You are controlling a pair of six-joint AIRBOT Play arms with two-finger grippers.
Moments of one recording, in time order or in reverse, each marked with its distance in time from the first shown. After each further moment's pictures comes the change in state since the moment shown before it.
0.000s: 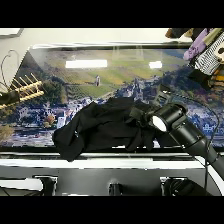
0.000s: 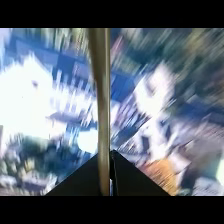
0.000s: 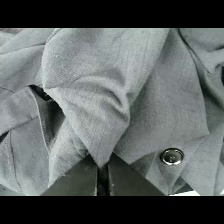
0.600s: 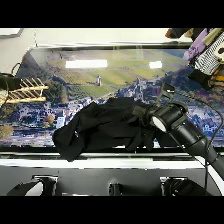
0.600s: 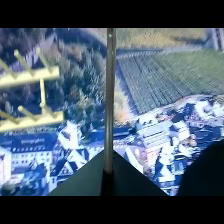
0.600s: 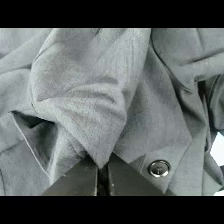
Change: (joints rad) left arm -0.364 0.583 -0.206 0.065 0.047 0.018; right arm 0.000 0.000 0.000 -0.094 0.008 0.076
